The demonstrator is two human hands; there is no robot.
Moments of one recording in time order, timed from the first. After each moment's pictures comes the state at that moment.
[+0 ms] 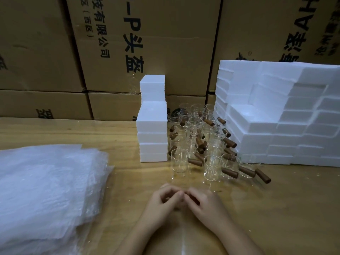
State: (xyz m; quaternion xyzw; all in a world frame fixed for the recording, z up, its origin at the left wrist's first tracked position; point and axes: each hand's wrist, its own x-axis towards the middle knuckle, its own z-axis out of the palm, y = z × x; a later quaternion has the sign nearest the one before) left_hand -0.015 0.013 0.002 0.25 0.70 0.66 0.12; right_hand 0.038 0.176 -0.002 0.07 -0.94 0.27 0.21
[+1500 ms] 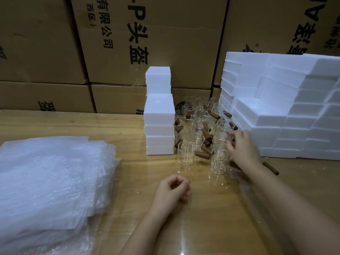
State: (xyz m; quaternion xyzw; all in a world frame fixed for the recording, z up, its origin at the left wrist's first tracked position) left_hand -0.017 0.022 0.007 0.14 0.67 0.71 0.16; right_hand -0.032 0.276 0.054 -0.22 -0.94 0.14 0.23
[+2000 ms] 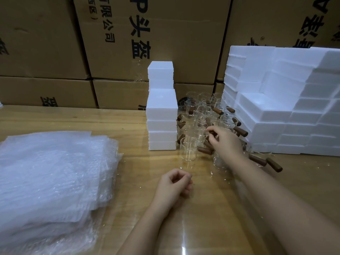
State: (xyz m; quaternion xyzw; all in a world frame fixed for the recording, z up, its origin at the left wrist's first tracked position) left_hand -0.019 0.020 0.007 0.13 0.66 0.73 0.16; right_hand -0.053 0.228 0.058 -0.13 -0.94 0.19 0.26
